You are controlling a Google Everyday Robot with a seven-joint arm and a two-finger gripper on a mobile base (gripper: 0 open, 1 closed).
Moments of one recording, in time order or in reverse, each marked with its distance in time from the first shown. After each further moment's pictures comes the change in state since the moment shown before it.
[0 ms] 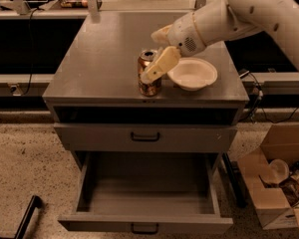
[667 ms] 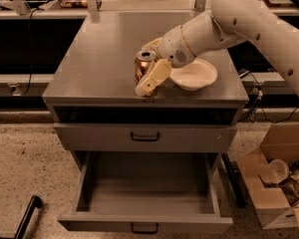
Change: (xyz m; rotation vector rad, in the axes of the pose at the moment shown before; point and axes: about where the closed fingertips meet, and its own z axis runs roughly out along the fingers) arm 0.016 0.015 0.036 -0.083 0.023 -0.027
